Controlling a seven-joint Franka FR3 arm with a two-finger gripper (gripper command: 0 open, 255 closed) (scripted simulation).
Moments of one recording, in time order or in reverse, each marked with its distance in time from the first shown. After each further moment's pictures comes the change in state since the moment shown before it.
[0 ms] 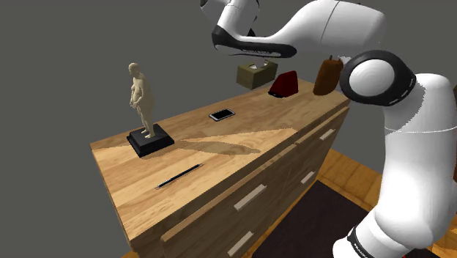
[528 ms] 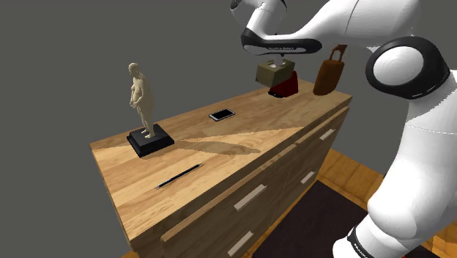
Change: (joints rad) arm -0.212 -0.165 -0.029 -0.244 0.073 0.214 -0.036
